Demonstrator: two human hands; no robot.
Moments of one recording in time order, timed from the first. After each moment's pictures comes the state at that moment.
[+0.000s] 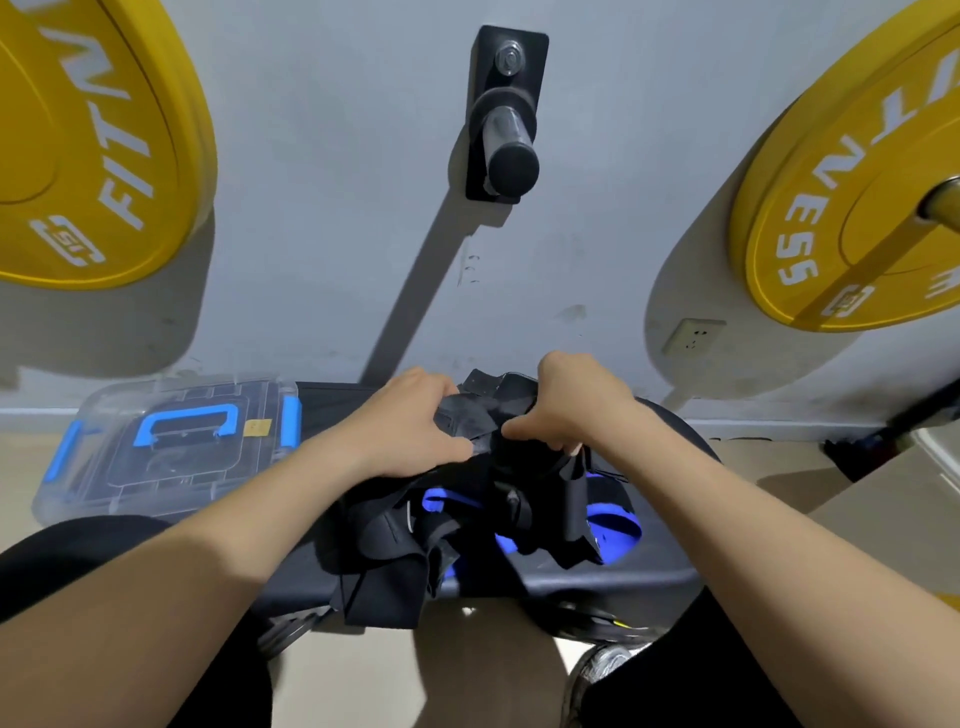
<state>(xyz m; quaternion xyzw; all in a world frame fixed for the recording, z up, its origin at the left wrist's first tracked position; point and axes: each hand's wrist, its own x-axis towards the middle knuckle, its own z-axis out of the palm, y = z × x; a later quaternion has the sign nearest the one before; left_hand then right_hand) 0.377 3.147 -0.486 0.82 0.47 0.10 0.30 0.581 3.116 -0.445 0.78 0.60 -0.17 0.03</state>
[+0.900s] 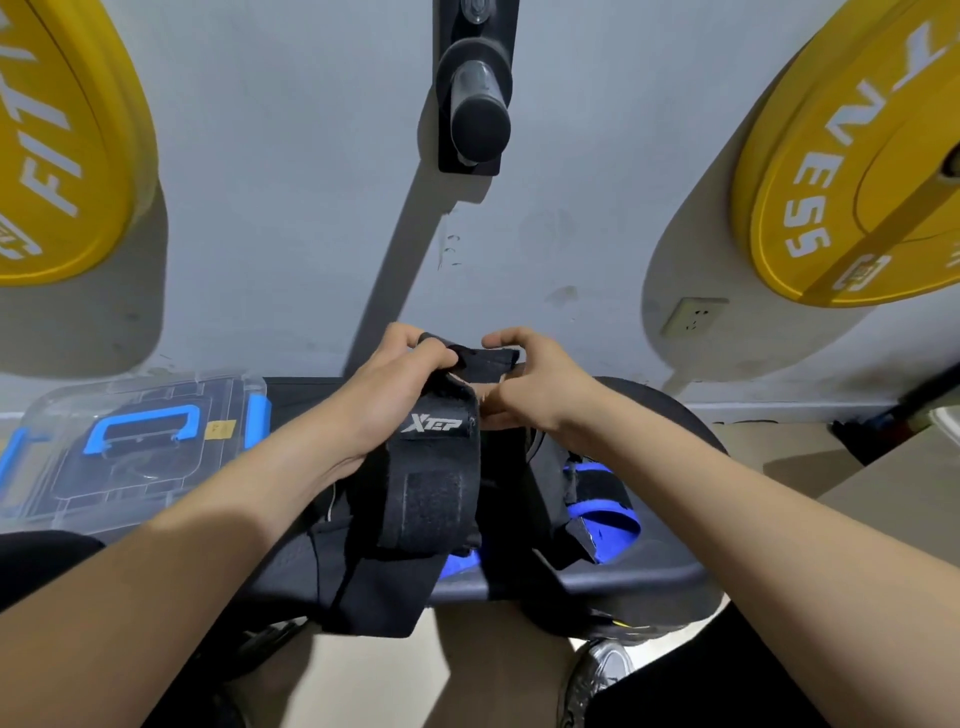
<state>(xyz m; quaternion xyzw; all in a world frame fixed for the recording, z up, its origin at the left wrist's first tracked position) 0.400 3.159 -0.489 0.58 0.51 0.28 0.58 0.590 3.132 -0.484 0.63 0.42 -0.54 -0.37</state>
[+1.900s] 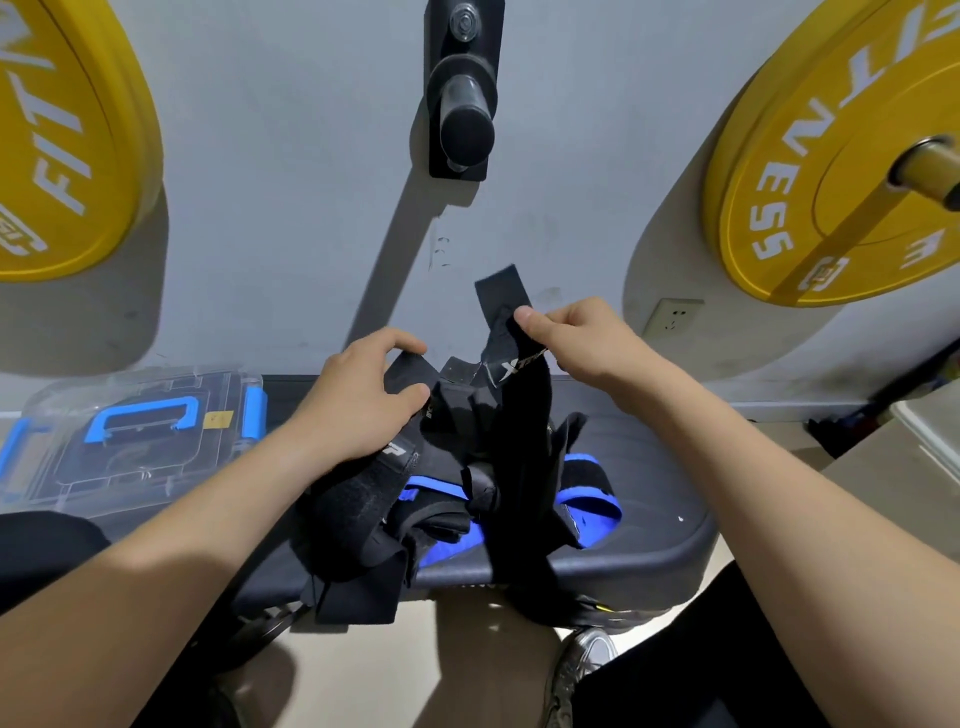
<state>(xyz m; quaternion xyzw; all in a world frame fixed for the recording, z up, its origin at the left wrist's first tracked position) 0.380 3.138 -0.492 0.74 0.55 0.23 0.32 0.639 3.117 -0.443 0.72 0.57 -0.28 -0.28</state>
